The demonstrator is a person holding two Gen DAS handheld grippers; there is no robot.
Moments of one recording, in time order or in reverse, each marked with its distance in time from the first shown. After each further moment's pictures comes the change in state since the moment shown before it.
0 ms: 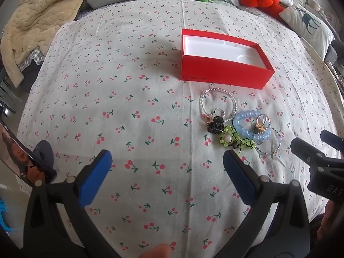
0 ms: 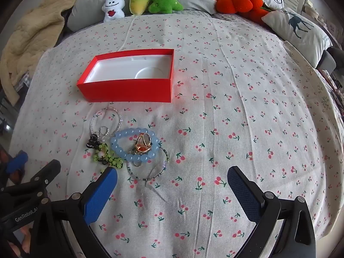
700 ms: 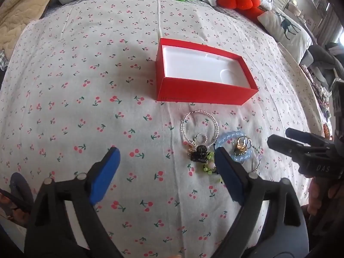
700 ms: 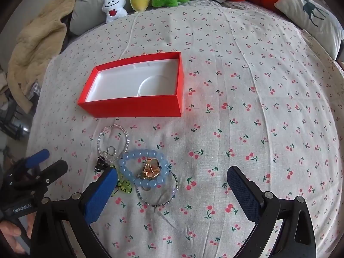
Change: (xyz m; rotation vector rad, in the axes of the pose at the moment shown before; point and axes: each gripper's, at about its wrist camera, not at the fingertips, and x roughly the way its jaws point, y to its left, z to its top) left arm 0.031 0.016 0.048 0.027 0.045 -0.284; right arm 0.031 -0.015 0.045 0.045 0.077 0.173
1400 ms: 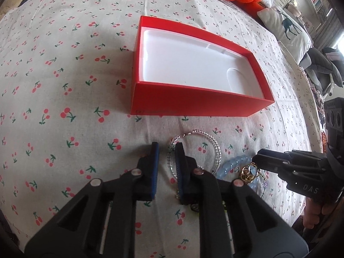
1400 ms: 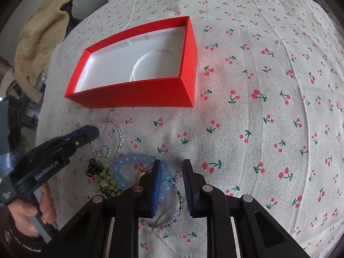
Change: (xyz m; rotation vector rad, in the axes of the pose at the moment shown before) left arm 0.070 -0.005 0.029 -0.009 0.072 -0.094; right arm 0.059 -0.009 0.017 -0.023 0.152 0.128
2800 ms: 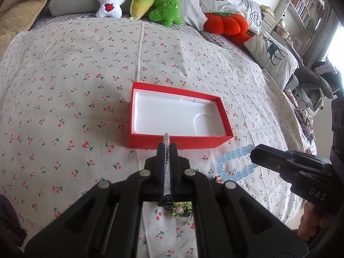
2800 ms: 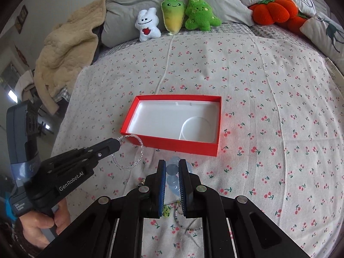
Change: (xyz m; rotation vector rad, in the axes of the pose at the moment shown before) left arm -0.076 -0.022 0.019 -0.006 -0.211 -0.019; right arm -0.094 0.054 0.005 -0.092 -0.271 0.010
